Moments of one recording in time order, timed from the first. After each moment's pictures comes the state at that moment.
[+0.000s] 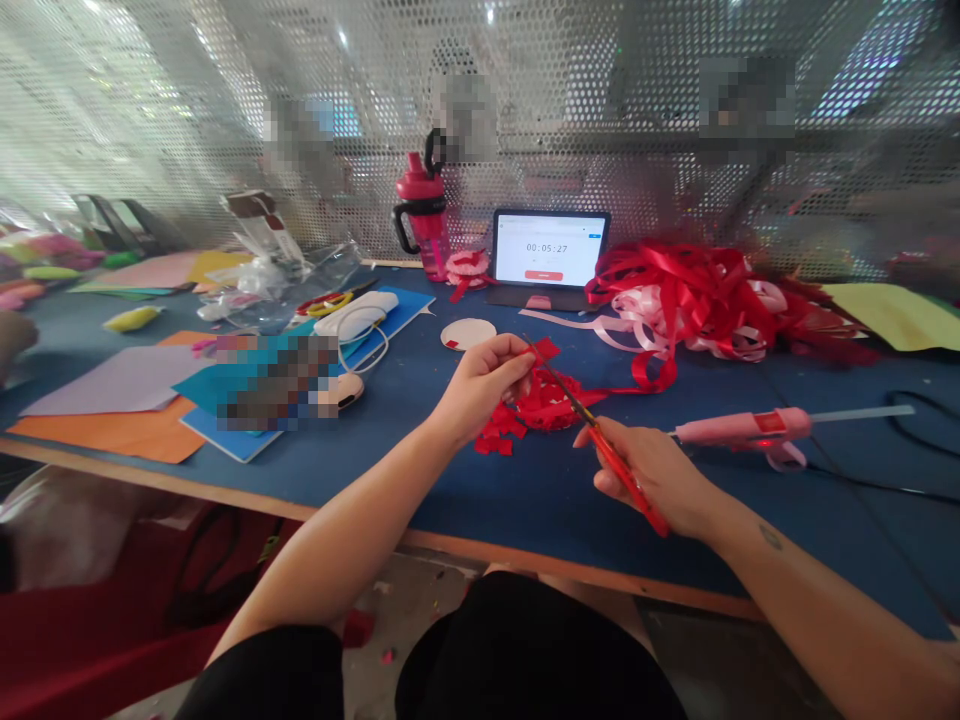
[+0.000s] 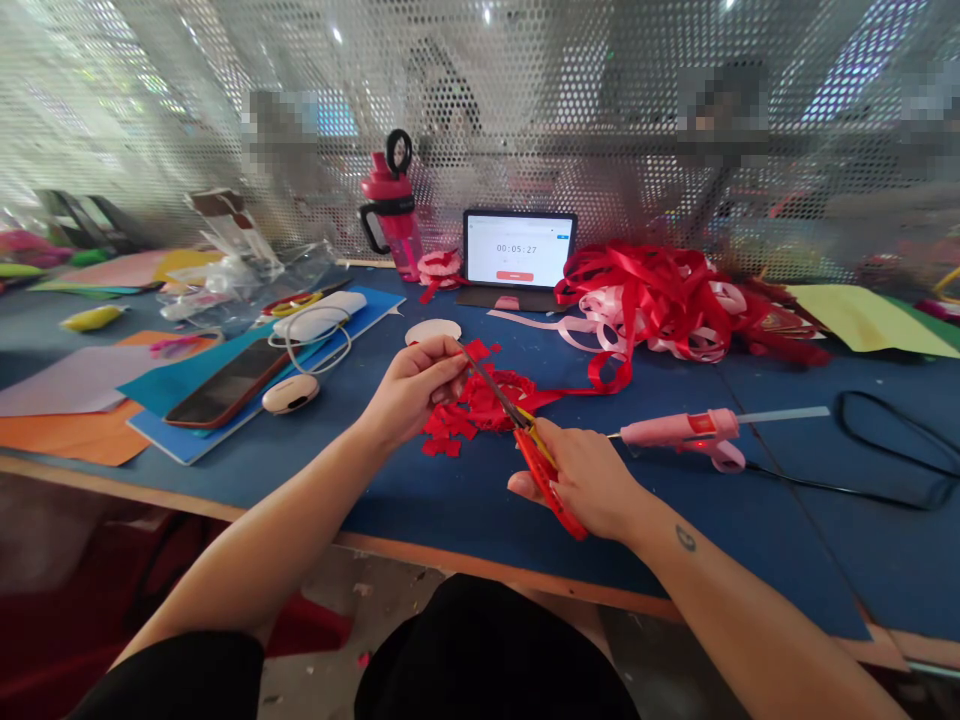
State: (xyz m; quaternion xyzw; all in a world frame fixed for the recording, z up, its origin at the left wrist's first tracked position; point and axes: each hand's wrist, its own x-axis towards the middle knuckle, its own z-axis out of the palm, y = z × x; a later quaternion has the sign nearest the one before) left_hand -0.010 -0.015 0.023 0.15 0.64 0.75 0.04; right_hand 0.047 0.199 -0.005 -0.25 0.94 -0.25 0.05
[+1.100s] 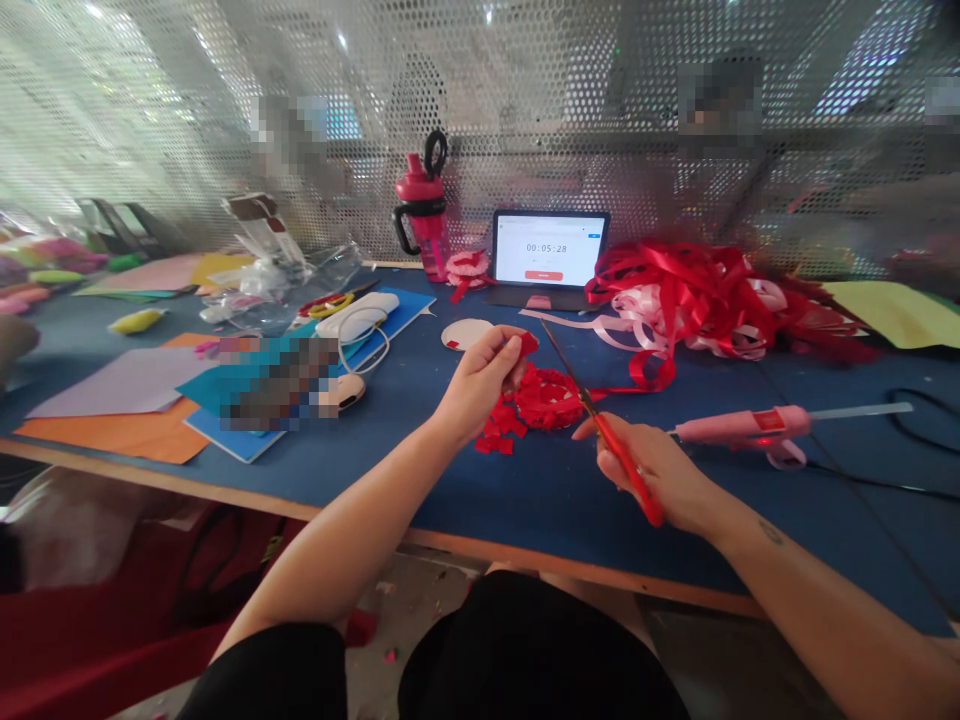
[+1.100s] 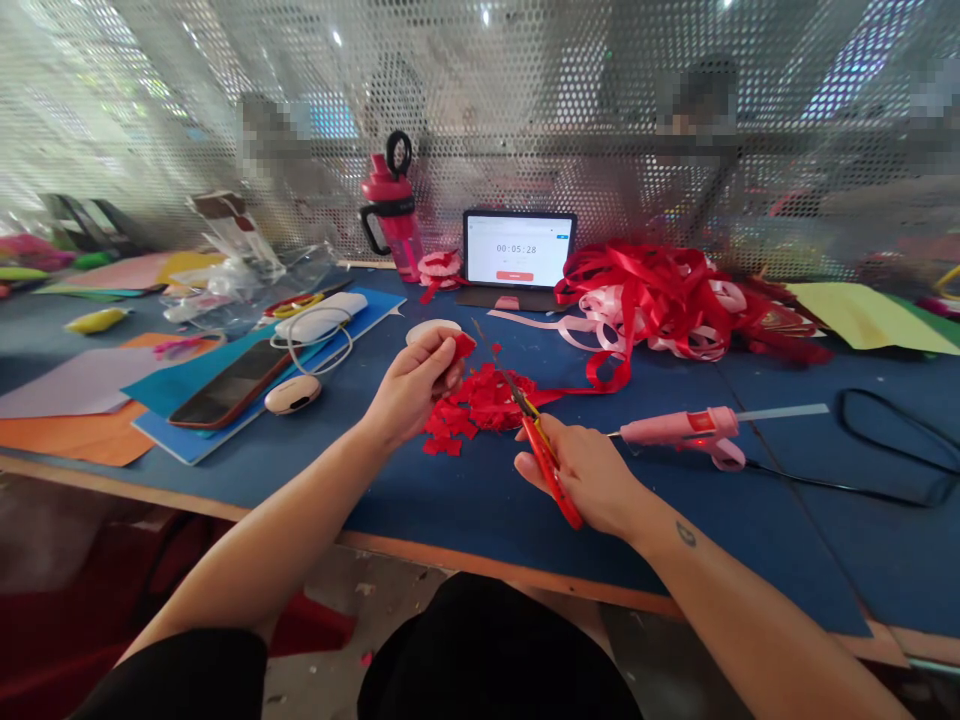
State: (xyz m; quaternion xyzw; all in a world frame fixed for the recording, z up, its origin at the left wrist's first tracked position) left_hand -0.013 -0.015 0.018 0.15 0.61 0.78 0.02; right_hand 0.052 0.196 0.003 -0.21 0.92 -0.34 0.06
